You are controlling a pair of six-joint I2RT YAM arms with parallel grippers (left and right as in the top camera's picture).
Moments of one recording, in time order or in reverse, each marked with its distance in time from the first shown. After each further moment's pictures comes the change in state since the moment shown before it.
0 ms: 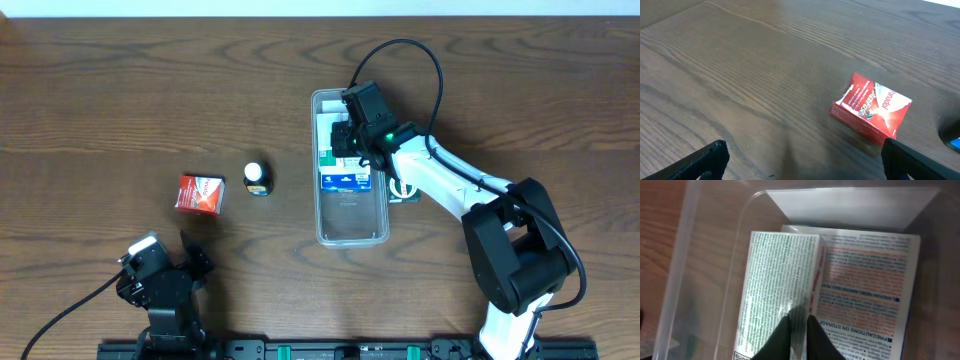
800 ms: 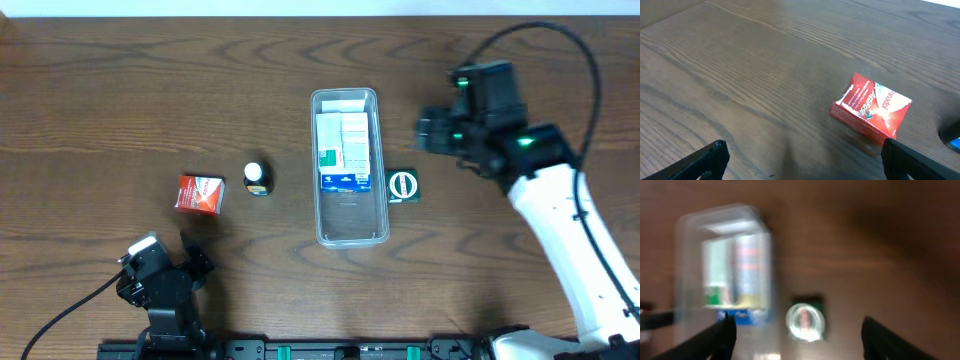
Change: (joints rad) left arm 0.000 0.000 0.000 0.000 0.000 0.000; right arm -0.306 -0.518 0.008 -0.587 0.055 -0.087
